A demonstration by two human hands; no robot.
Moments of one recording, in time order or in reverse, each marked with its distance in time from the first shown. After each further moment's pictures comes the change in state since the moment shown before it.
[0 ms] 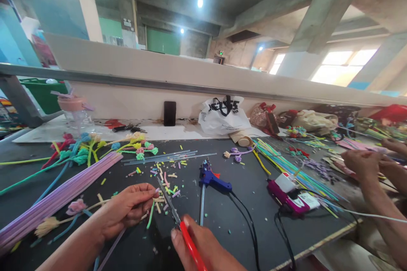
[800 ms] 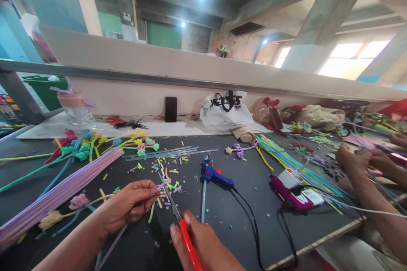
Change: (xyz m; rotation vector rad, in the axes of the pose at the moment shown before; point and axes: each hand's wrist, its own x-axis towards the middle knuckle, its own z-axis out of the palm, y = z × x) left_hand 0.001 -0.003 0.000 0.040 0.021 -0.002; right_hand -0.002 0.001 0.002 -0.043 0.046 0.034
